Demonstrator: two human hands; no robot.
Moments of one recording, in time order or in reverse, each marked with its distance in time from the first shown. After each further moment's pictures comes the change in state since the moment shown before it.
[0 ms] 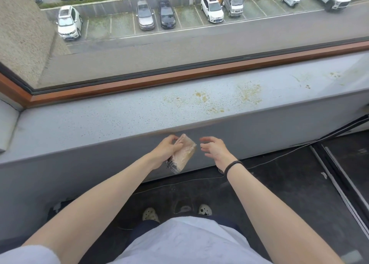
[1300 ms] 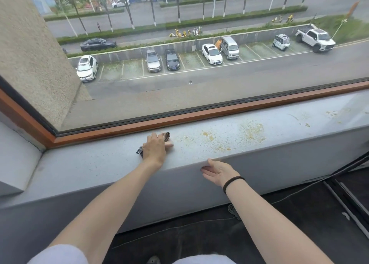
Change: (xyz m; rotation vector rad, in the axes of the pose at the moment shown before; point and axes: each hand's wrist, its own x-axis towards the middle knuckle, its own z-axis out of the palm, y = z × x) left_hand 0.038 0.067 -0.084 1.000 0.727 0.181; right_hand 0.015 -0.058 0.021 0.497 0.000 0.207
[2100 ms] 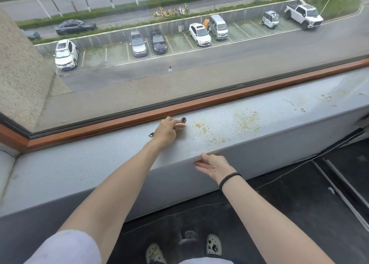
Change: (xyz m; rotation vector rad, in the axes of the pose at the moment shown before) left_hand 0.058 0.047 0.019 -0.411 -0.229 0.261; right_hand 0.020 -0.001 -0.001 0.049 0.068 -0.024
